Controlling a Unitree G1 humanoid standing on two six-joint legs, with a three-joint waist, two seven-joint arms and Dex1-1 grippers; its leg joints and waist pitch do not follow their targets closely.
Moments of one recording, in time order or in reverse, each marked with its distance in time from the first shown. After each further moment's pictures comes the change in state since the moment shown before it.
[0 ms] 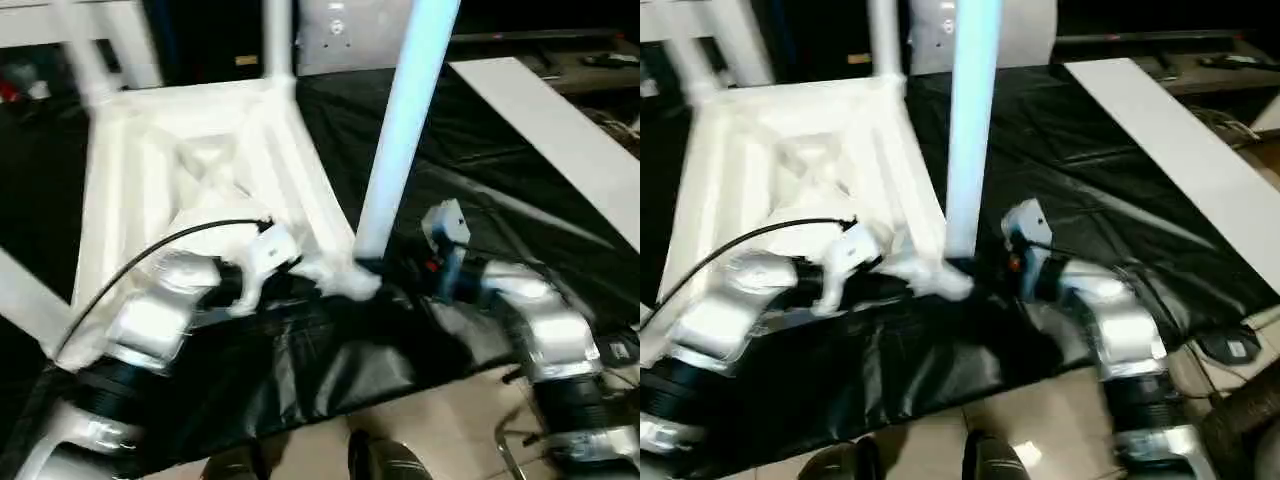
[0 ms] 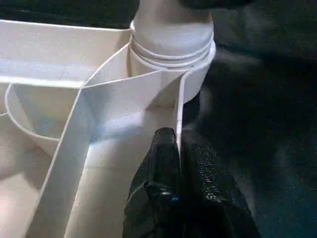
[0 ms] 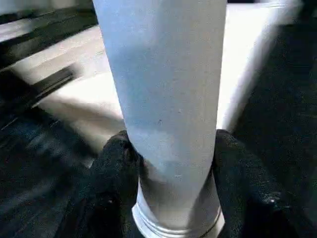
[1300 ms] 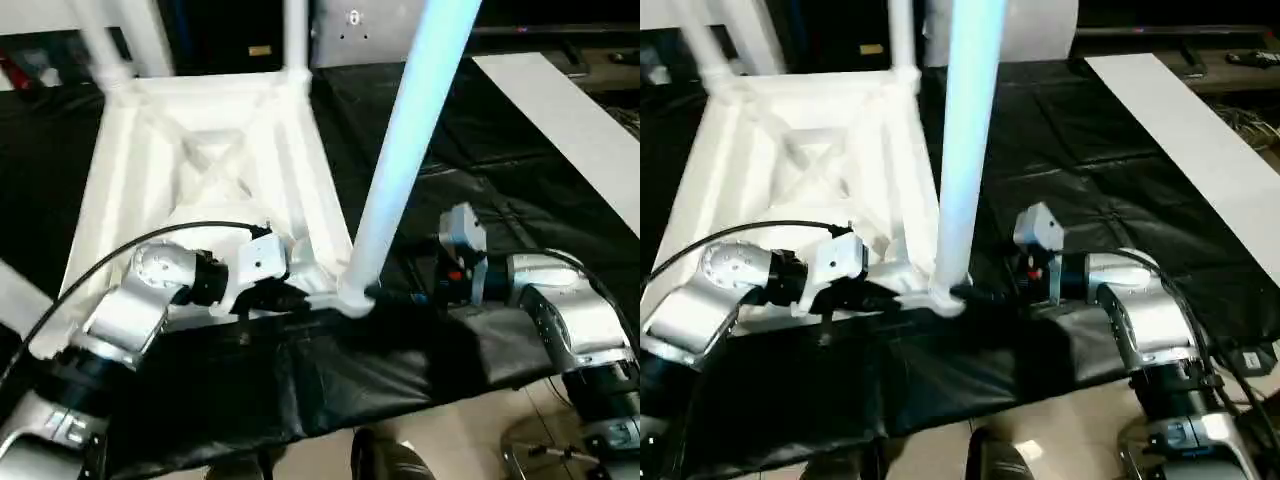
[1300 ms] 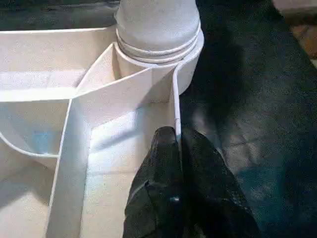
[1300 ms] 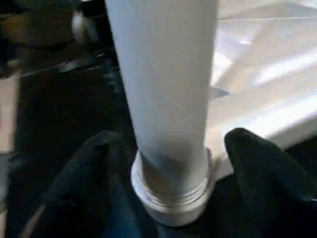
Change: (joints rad) left arm -0.040 0.250 -0.082 0.065 -0.062 -0.306 -0.383; right arm -0.059 -0.281 0.109 0.087 0.078 -0.168 0.569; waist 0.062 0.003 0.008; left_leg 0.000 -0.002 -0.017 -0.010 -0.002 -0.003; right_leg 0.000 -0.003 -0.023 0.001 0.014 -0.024
